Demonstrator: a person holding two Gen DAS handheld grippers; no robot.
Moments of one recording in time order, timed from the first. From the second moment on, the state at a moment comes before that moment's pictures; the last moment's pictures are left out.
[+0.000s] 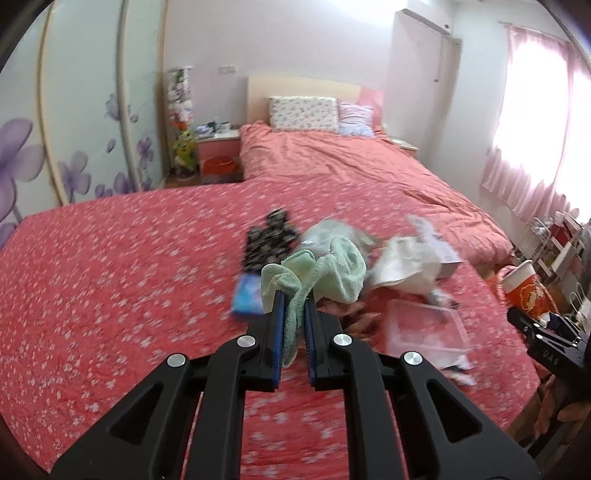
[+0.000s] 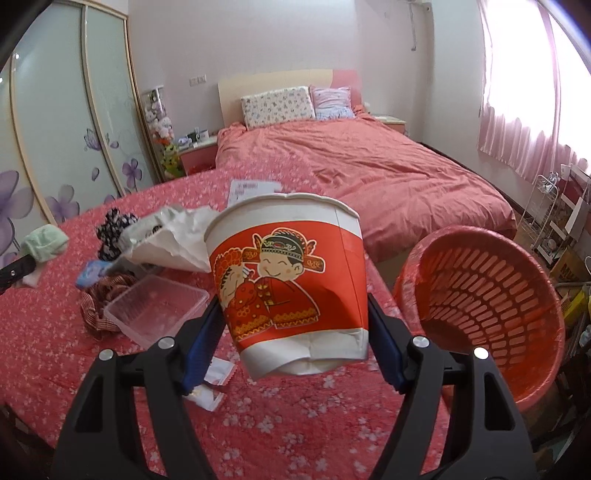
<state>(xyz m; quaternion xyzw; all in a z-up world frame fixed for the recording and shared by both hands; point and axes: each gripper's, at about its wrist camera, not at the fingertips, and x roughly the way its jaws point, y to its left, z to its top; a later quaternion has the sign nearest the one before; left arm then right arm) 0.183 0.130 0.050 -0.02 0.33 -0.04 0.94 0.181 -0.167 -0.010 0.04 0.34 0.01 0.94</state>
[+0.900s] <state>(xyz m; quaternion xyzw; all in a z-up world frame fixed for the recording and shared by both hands) 0.202 -0.118 0.045 0.02 0.33 -0.29 0.90 0.138 -0.343 -0.005 0.10 0.31 -0.14 0.93</state>
